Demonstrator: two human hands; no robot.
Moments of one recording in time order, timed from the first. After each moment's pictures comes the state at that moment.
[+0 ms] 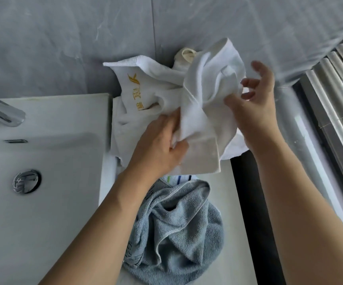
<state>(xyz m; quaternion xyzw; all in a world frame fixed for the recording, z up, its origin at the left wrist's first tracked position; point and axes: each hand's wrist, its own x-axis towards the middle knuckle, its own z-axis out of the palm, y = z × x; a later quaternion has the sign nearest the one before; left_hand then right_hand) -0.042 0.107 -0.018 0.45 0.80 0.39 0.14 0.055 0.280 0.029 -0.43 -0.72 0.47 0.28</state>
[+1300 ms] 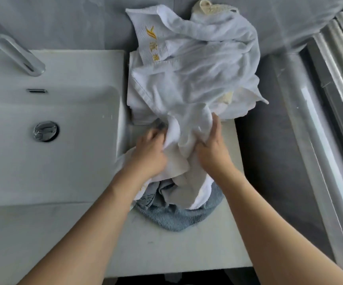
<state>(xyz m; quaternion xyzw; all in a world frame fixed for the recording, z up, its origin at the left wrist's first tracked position) 0.017 -0.006 -0.077 0.33 0.88 0.19 0.30 0.135 0.126 -0.068 -0.40 -0.80 0.44 0.07</state>
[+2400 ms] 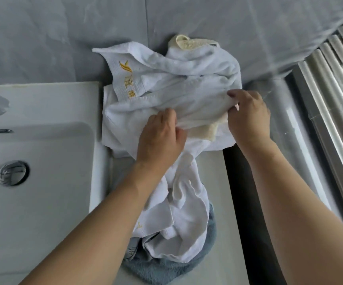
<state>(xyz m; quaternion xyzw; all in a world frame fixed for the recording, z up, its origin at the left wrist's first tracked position) -0.023 0.127 -0.050 0.42 0.86 0.30 -0.02 0.076 0.296 -0.017 -0.45 -0.87 0.16 0.14</state>
